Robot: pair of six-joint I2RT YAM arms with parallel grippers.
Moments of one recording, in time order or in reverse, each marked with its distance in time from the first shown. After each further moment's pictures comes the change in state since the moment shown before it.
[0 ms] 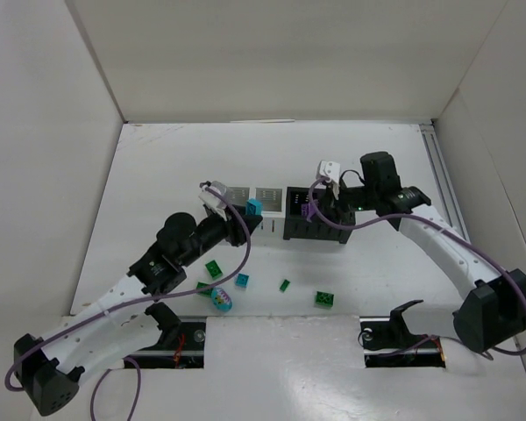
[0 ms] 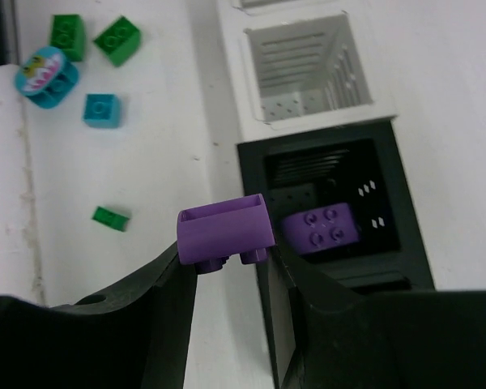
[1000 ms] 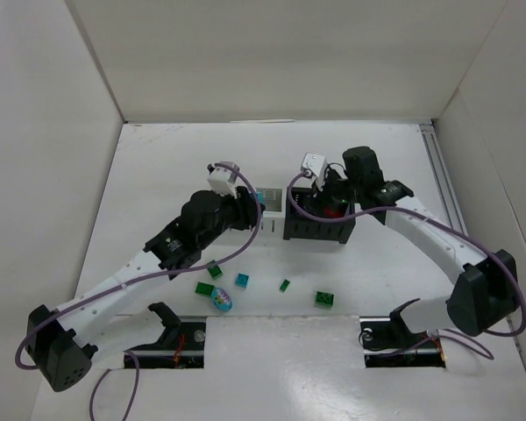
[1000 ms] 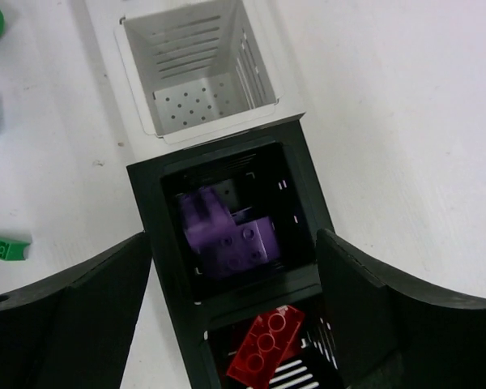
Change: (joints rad) left arm 0.001 0.232 0.190 -0.217 -0.214 -0.269; right arm 0.089 0.139 0.066 0.113 0.337 0.021
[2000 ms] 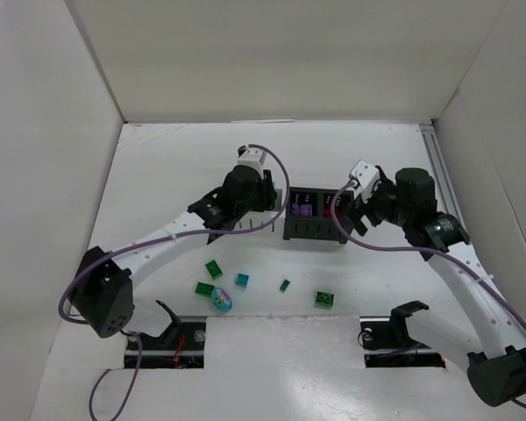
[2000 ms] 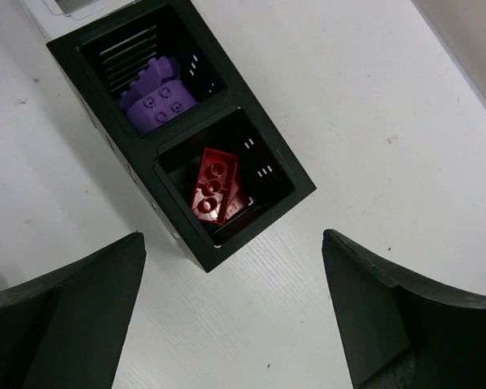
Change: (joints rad) left arm 0.018 0.439 0.243 -0.036 -0.073 0.010; right arm -0.158 -0.453 -0.145 -0.187 0.198 0.024
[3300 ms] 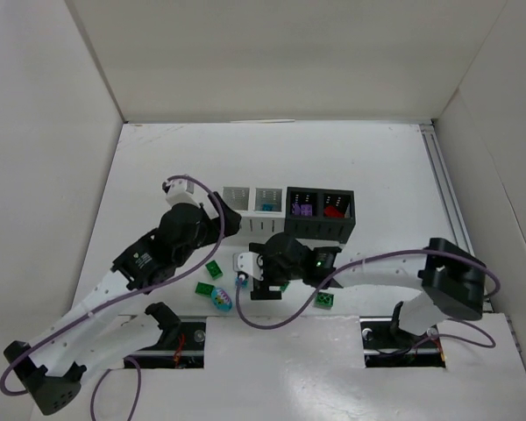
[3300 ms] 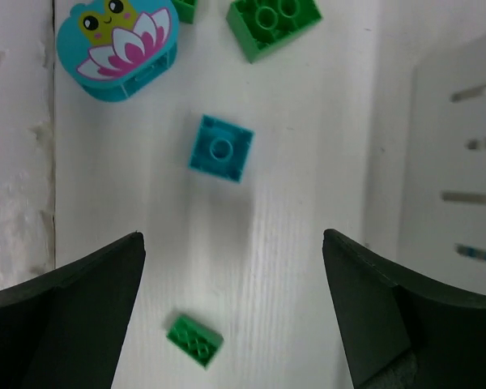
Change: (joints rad) left arm 0.000 -0.601 -0.159 -0.421 -0.152 -0.347; right arm 0.842 0.541 -0.101 0.482 0.162 0.043
